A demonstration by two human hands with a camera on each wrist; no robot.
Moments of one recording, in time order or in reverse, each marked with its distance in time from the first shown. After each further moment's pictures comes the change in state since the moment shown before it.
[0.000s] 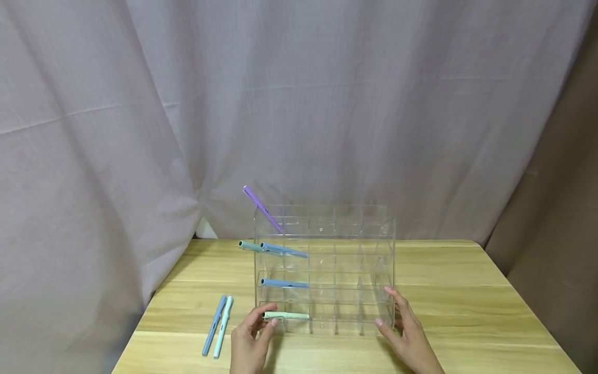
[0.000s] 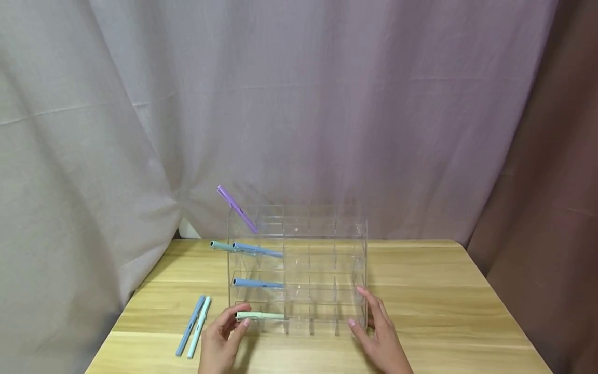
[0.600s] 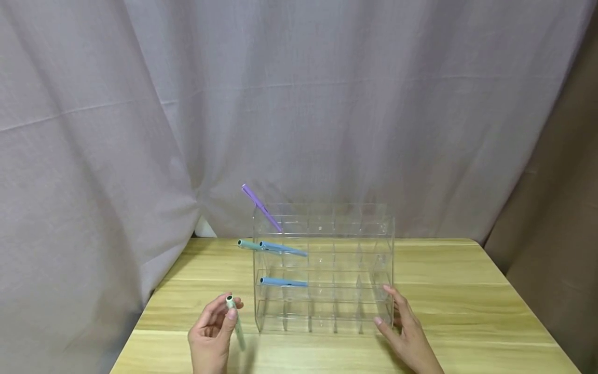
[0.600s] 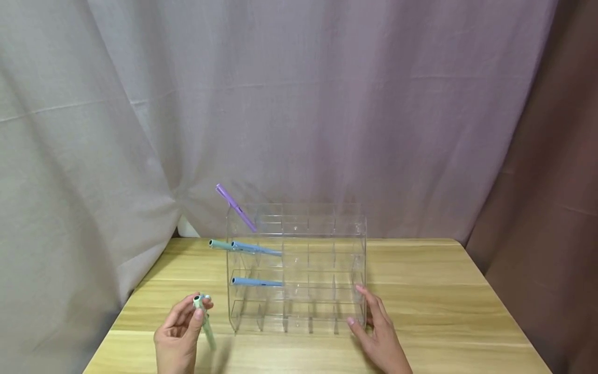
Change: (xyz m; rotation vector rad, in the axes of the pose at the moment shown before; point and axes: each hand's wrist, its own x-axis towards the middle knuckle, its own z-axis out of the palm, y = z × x) left_hand 0.011 0.046 -0.054 -0.372 0.193 -0.079; right_hand 0.000 0.000 -0.001 -0.006 -0.005 0.029
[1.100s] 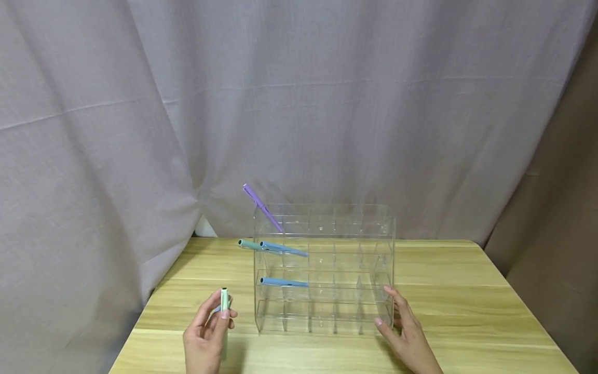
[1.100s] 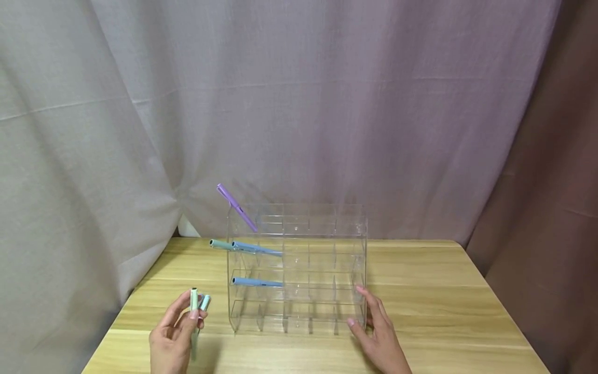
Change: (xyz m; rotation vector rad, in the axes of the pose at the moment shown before) left_hand 0.005 0.002 -0.013 0.066 -0.011 -0.002; right_hand -0.001 0.003 0.000 0.019 -0.003 0.009
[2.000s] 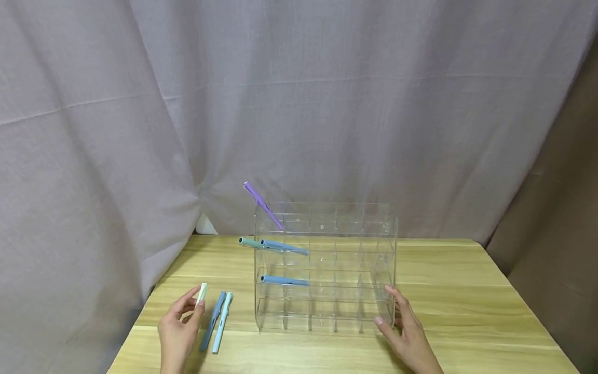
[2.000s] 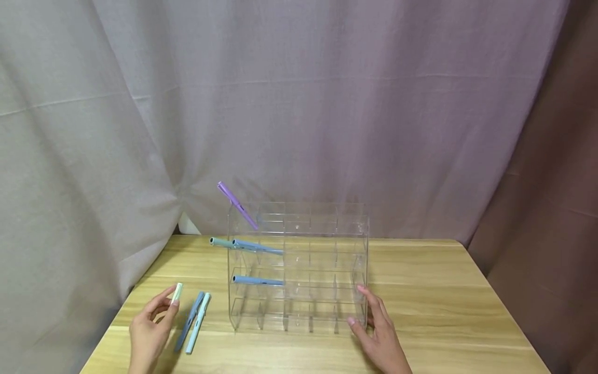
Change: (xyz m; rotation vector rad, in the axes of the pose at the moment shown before) left_hand 0.054 -0.050 -0.072 0.607 0.129 0.029; right_hand 0.000 -0.008 -0.001 -0.007 -0.019 0.006
